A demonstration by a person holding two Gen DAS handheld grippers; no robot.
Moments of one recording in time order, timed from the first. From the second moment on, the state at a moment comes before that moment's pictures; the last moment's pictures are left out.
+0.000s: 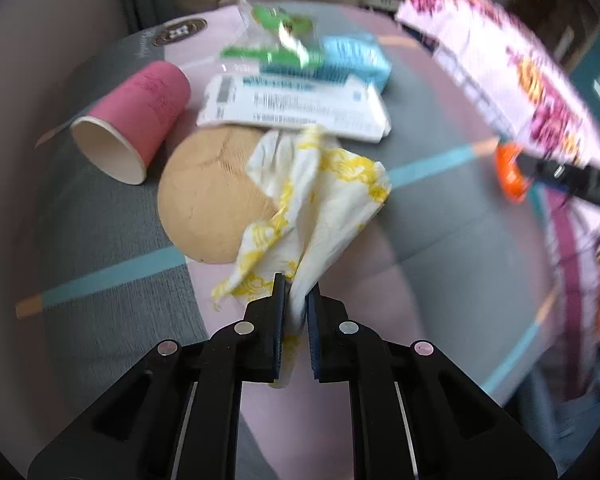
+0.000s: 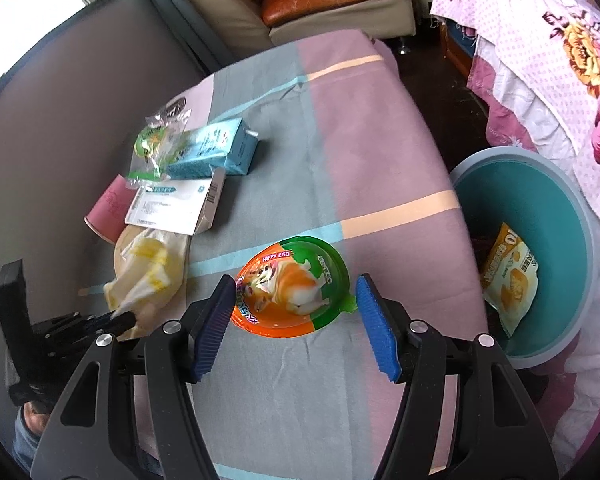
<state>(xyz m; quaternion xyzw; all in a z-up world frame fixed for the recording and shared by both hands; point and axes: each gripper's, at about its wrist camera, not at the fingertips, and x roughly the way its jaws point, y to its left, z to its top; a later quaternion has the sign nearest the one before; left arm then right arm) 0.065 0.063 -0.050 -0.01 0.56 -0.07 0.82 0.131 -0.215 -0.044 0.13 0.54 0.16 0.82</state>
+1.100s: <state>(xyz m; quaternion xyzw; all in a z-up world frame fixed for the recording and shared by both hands) 0.118 -0.225 -0.047 0.04 0.54 -0.28 0.79 0.102 -0.446 -0.033 0.28 0.45 -0.01 0.85</state>
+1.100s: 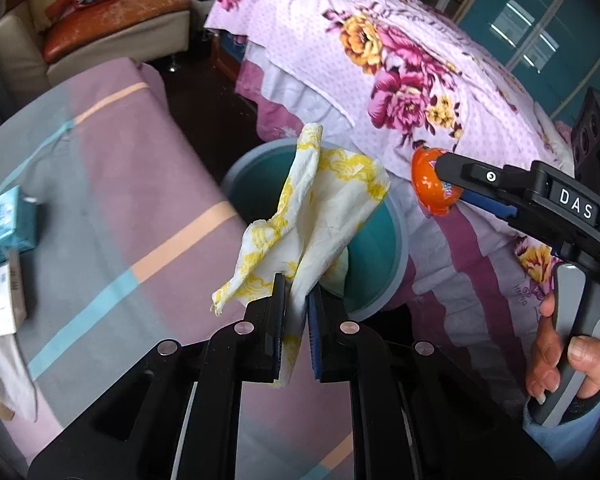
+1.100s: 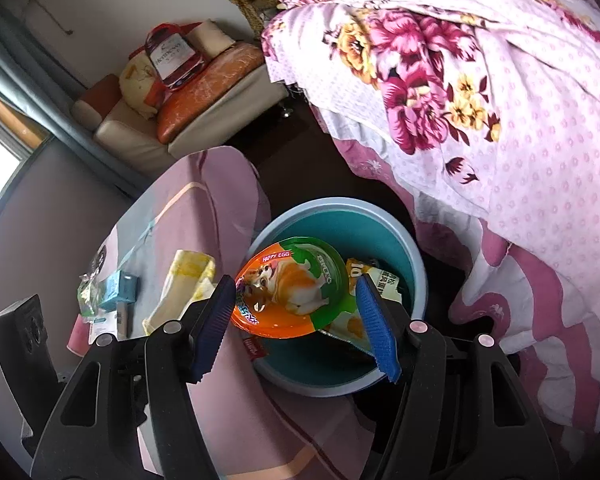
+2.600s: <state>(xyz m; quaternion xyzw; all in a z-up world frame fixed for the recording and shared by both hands) 0.129 -0.195 -0.070 0.02 0.56 -0.24 0.80 0.132 -0.420 -0.066 0.25 0.51 -0.01 0.82</state>
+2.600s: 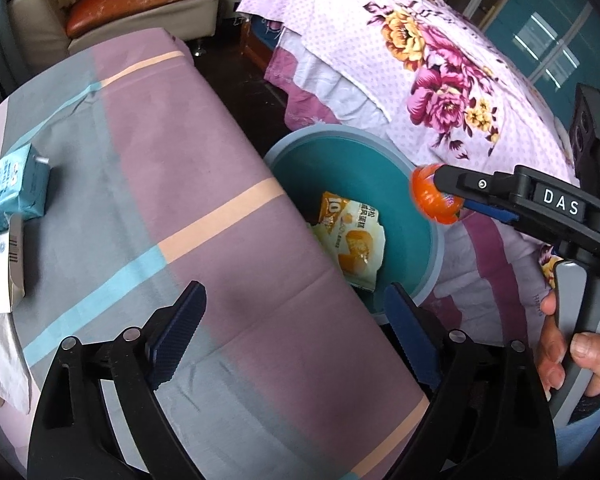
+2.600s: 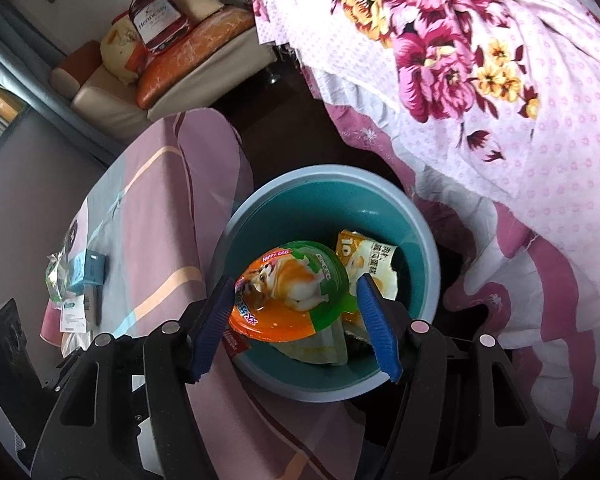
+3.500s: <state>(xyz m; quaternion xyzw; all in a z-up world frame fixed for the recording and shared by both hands) 0.120 -0.108 -0.054 -0.04 0.54 -0.19 0.82 0.143 -0.340 -0.037 0.19 0.53 0.03 0.82</state>
